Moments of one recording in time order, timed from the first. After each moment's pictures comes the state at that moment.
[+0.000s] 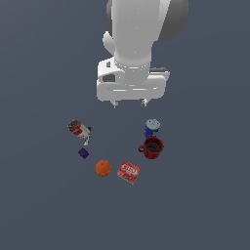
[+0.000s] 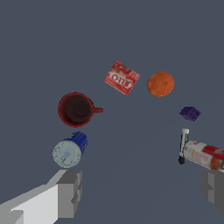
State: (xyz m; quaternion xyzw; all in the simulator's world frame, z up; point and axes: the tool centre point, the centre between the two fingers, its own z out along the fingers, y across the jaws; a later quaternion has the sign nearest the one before) arm -0.021 0.017 0.311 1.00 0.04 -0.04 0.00
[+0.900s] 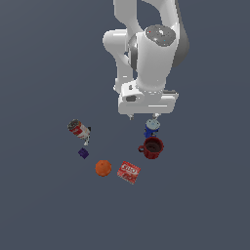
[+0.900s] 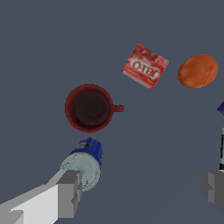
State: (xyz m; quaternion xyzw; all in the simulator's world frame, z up) arm -0.040 0.073 0.228 1.00 0.02 -0.02 0.01
